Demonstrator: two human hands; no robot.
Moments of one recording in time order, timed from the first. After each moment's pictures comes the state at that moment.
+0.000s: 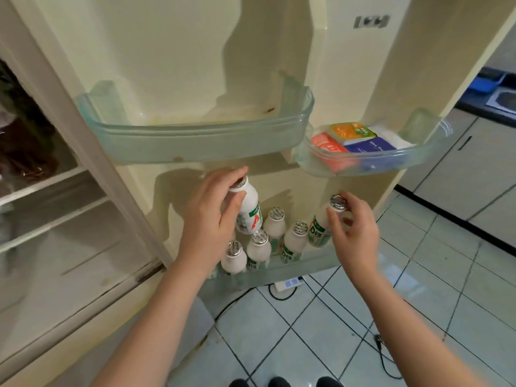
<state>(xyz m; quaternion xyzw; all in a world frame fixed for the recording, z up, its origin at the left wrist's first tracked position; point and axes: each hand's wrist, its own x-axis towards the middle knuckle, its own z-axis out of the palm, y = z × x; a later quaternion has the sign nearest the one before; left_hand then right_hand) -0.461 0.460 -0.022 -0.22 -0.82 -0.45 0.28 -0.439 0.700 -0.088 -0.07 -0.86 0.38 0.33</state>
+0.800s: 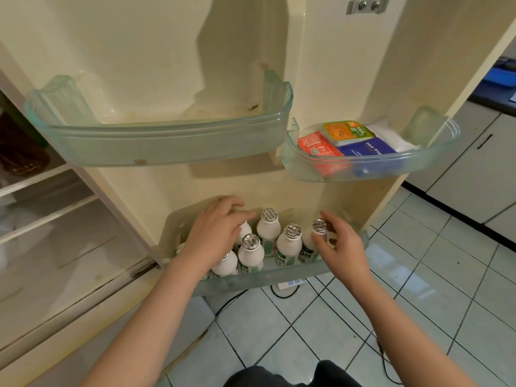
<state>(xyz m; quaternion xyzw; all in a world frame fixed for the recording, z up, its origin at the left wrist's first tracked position) -0.489 0.472 -0.073 -0.24 -0.95 -0.18 0.06 -0.444 0.722 -0.120 -0.05 -0.90 0.41 0.13</state>
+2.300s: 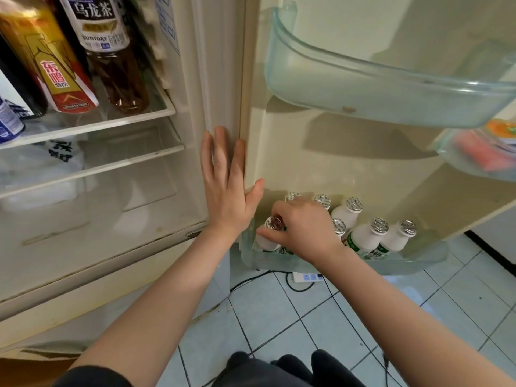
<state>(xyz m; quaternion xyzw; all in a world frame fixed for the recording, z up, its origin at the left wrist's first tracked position) -0.500 0.365 -0.103 -0.13 -0.82 -0.26 0.49 -0.467 0.519 -0.082 0.26 -0.96 0.09 0.09</state>
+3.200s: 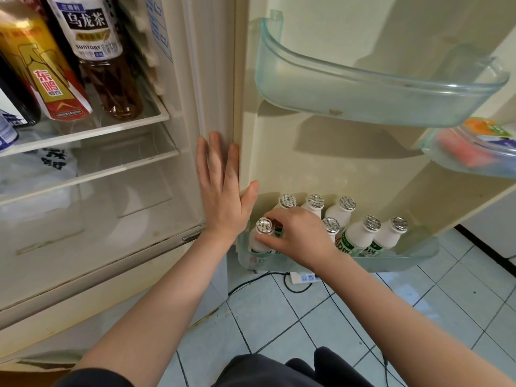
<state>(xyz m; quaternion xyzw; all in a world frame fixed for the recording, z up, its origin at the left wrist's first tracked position) -0.501 0.366 -0.107 -0.12 -0.82 -0.26 0.50 -0.458 0.526 -0.092 0.25 -0.95 0.19 0.03</state>
